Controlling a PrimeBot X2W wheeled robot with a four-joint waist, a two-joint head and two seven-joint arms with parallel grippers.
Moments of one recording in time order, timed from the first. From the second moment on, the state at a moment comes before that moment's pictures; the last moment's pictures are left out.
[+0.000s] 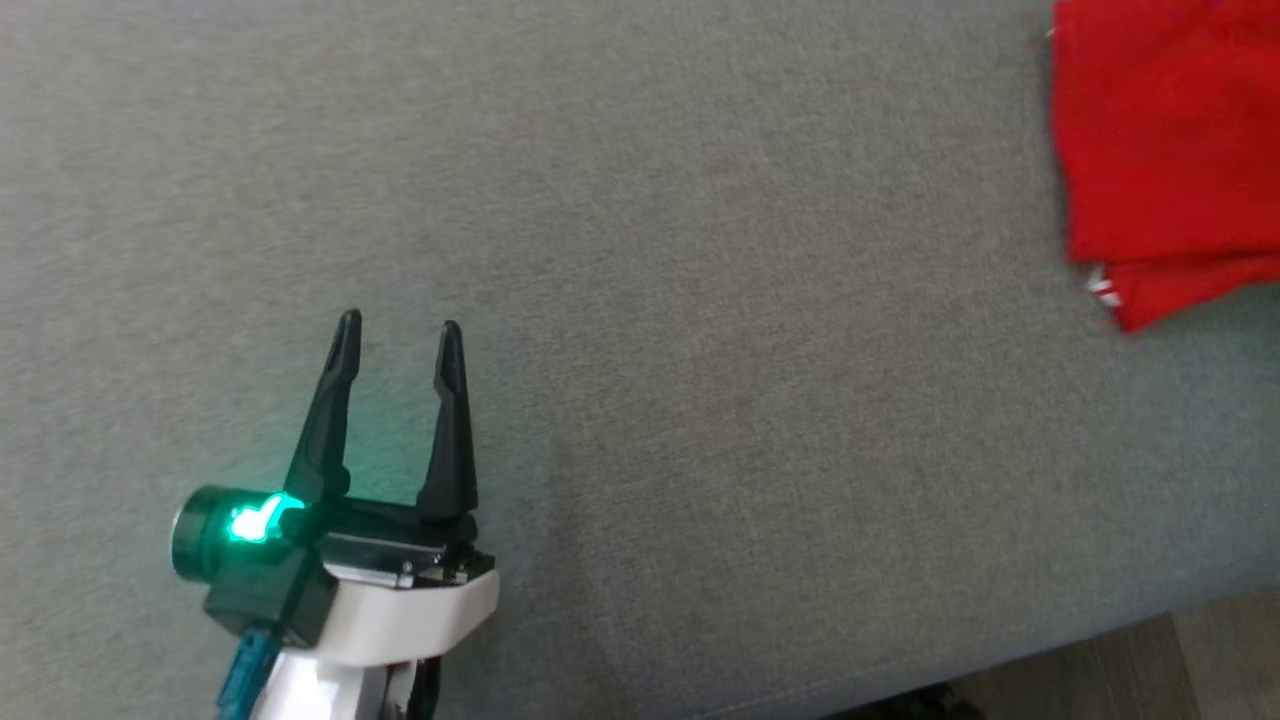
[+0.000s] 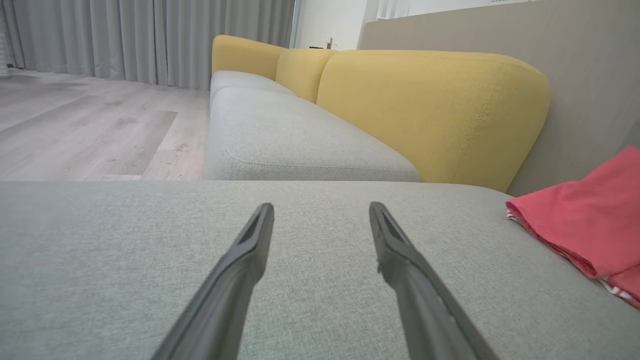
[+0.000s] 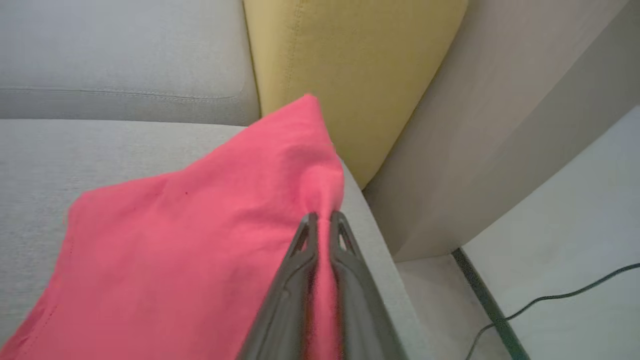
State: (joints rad) left arm -0.06 0.05 -0.24 -0.11 -0.15 0.01 -0.26; right arm -0.53 -0.72 0.03 0.48 0.50 0.13 0.09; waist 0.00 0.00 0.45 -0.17
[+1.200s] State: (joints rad) left arm 0.14 0.05 -0.24 -0.03 -0.20 0.07 -0.26; right arm 0.13 -0.07 0.10 0.08 0.11 0.13 -0.25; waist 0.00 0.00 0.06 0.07
